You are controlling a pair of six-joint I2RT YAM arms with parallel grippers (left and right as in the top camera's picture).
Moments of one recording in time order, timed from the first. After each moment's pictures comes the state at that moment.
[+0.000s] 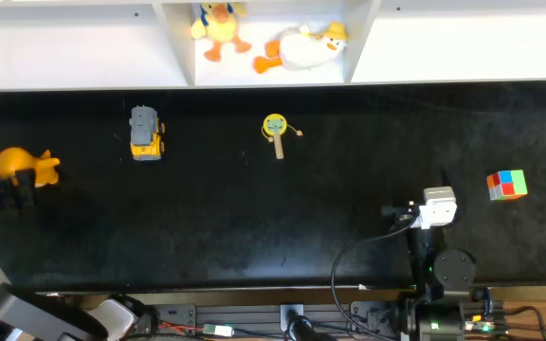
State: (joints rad) left arm 0.94 1.41 0.92 -0.45 0.44 0.71; right arm -0.03 0.01 0.02 -0.04 -0.08 -0.11
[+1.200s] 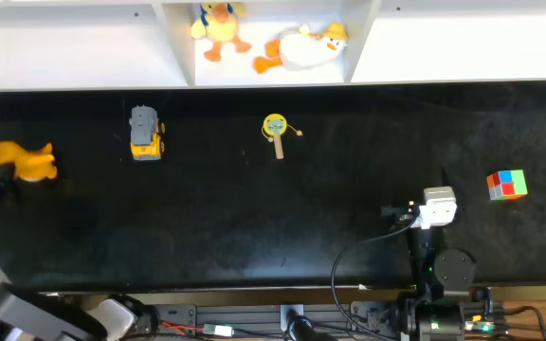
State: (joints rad) left arm 0.94 1.41 0.92 -0.41 0.56 0.69; right arm -0.03 0.01 0.02 -0.04 -0.08 -0.11
